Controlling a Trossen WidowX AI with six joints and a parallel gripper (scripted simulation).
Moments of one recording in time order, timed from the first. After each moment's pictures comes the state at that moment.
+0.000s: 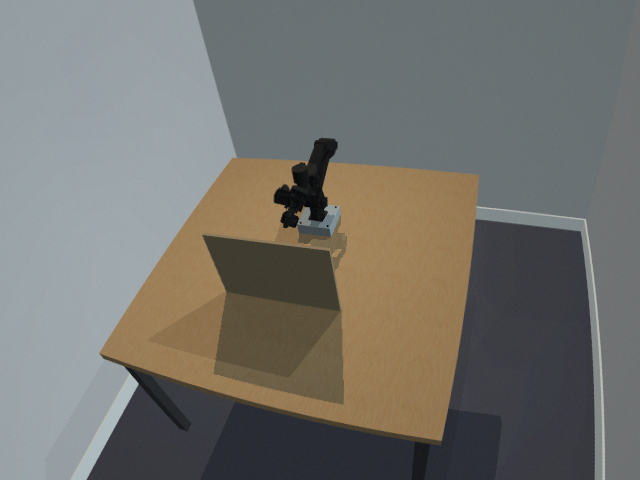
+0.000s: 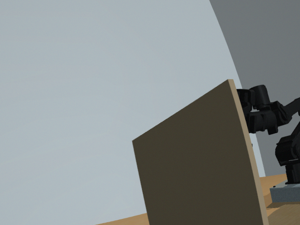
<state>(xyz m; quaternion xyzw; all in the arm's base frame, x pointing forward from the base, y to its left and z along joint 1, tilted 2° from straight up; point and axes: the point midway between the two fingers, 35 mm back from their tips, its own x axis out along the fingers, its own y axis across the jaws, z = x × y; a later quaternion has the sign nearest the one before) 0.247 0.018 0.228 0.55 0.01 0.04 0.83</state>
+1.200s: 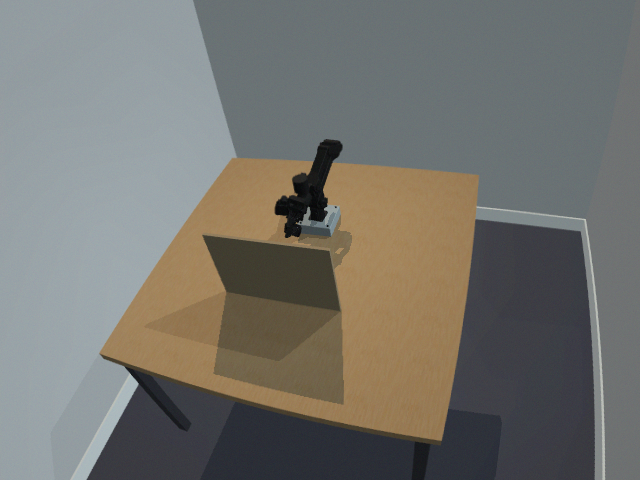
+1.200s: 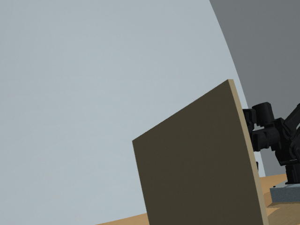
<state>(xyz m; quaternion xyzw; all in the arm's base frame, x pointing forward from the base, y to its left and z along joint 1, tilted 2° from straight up) 0.242 0.008 0.173 0.61 0.01 0.03 0.79</state>
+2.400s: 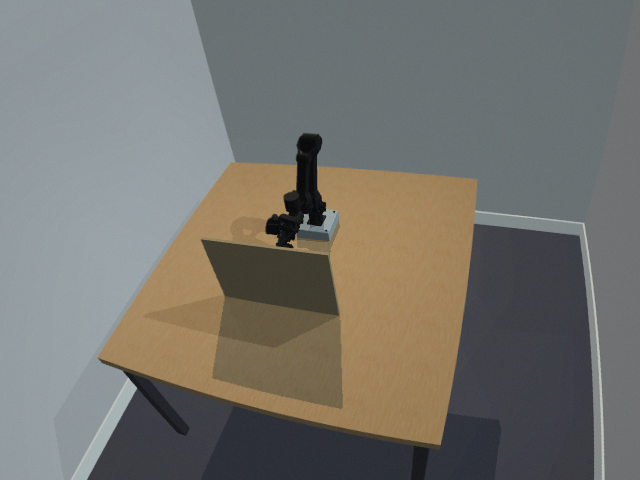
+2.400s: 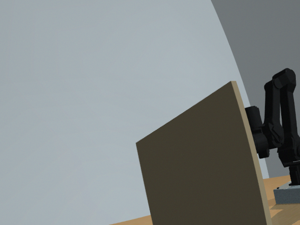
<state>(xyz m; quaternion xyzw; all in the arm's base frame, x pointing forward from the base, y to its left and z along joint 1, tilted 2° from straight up) 0.322 0.015 0.175 0.61 0.01 0.04 0.79</state>
